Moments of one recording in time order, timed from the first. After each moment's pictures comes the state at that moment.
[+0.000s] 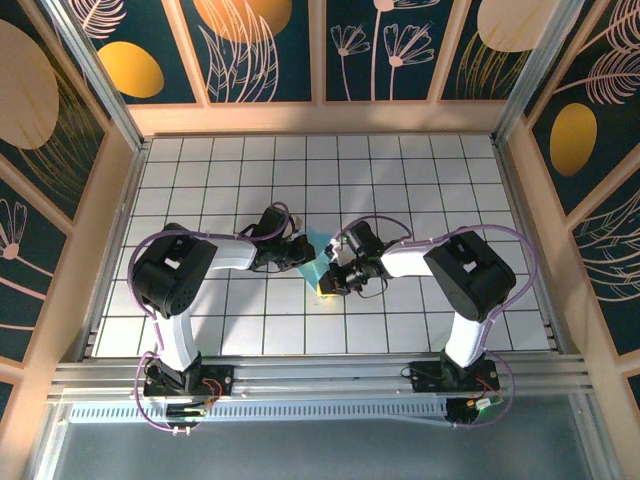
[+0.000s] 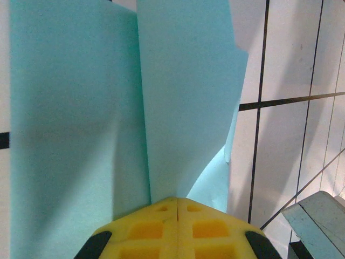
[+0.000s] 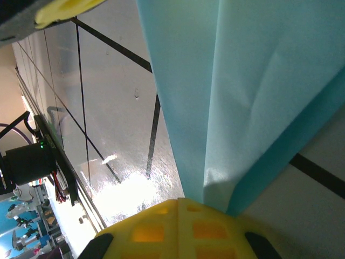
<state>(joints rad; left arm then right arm) -0.56 1.88 0.87 0.11 0.45 -0.83 0.69 1.80 0.80 -0.07 -0.76 0.57</state>
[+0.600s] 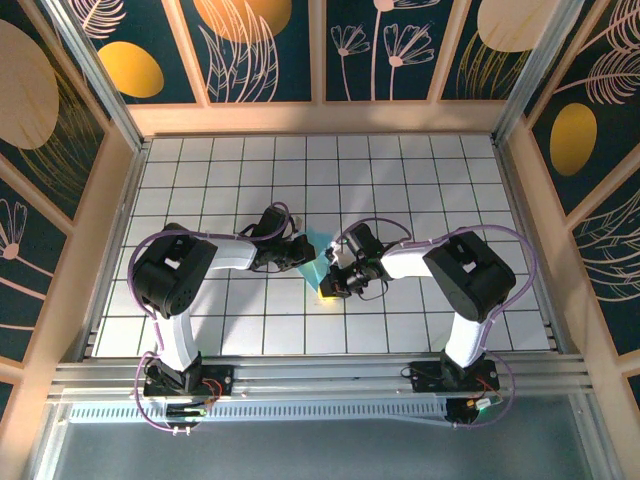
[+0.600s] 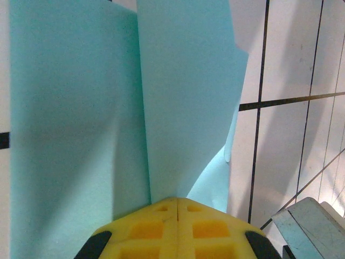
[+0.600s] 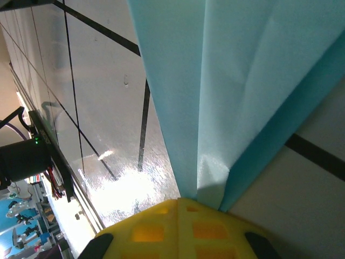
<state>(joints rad) -0.56 1.88 0.87 0.11 0.45 -0.83 0.70 1.80 0.79 -0.08 -0.76 0.57</state>
